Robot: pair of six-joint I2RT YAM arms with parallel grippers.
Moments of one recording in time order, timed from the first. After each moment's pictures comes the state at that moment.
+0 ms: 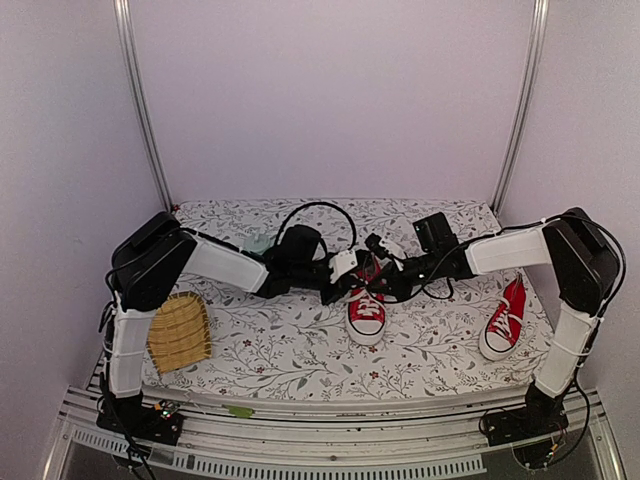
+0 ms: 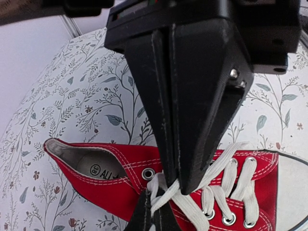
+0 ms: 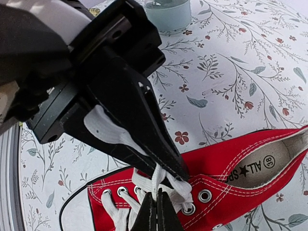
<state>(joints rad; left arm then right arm) -0.80 2.18 1.32 0.38 0.42 0.51 0.55 1.83 1.03 0.02 -0.64 -0.28</state>
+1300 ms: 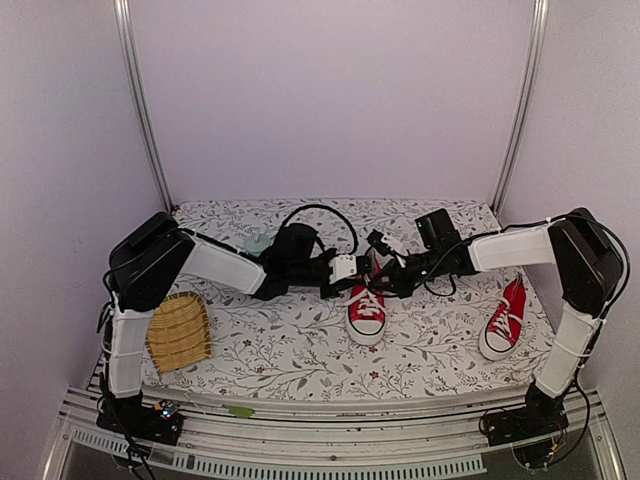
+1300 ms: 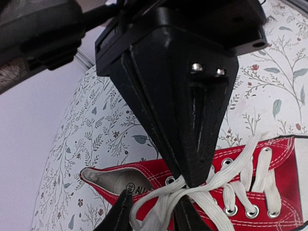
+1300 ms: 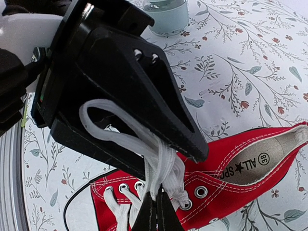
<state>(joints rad) -0.81 2.17 1.29 0.49 0.40 0.78 0.54 1.81 1.04 -0.03 -0.64 -0.28</state>
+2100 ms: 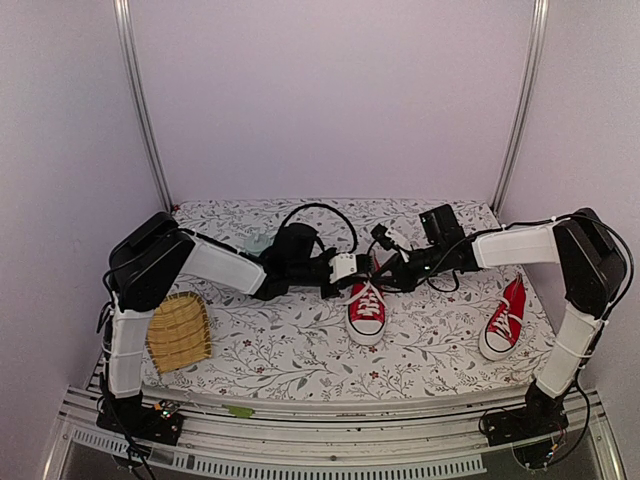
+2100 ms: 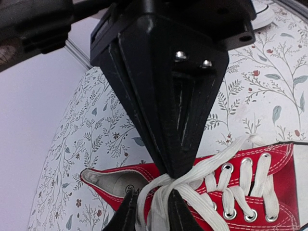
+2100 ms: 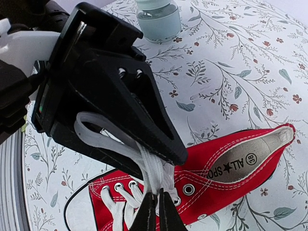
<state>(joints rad) -0.81 2.17 1.29 0.50 0.40 0.75 0.51 1.80 1.05 -0.04 -0.64 -0.27</state>
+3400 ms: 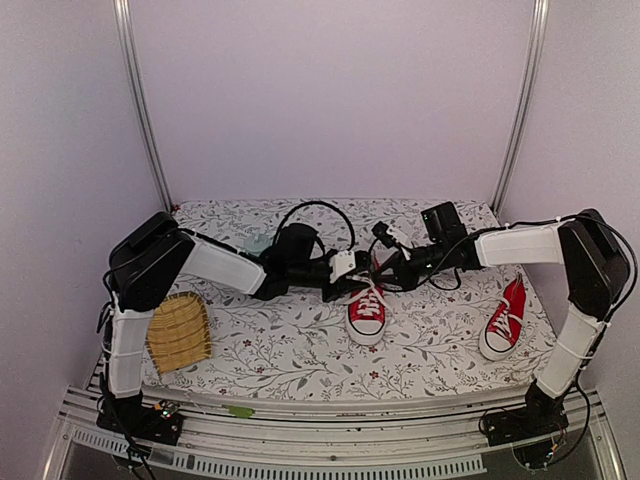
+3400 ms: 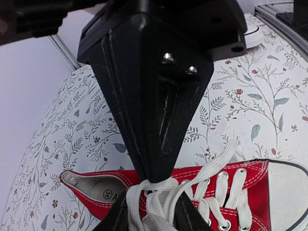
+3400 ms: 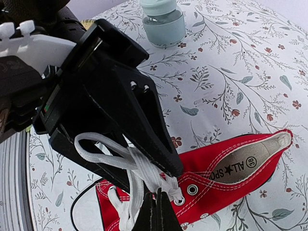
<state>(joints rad) -0.80 2.17 1.29 0.49 0.49 0.62 0.51 1.78 1.06 -0.06 -0.66 -0.28</state>
